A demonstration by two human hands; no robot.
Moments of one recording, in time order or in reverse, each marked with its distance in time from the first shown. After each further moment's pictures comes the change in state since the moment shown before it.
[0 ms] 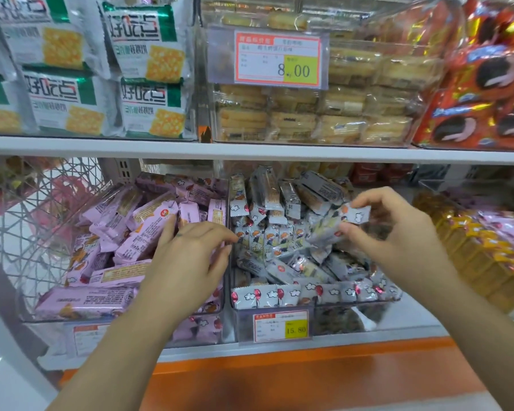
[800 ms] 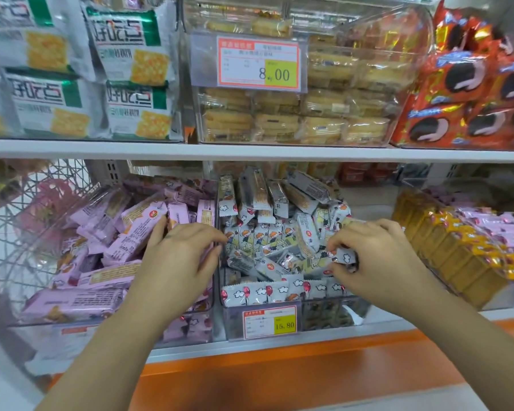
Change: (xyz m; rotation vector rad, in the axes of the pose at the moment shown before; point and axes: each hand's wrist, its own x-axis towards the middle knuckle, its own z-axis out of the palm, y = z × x) left_hand -0.001 -0.001 -0.002 0.009 -0.038 -0.004; right_hand -0.019 0.026 0.004 -0.523 -0.280 -0.140
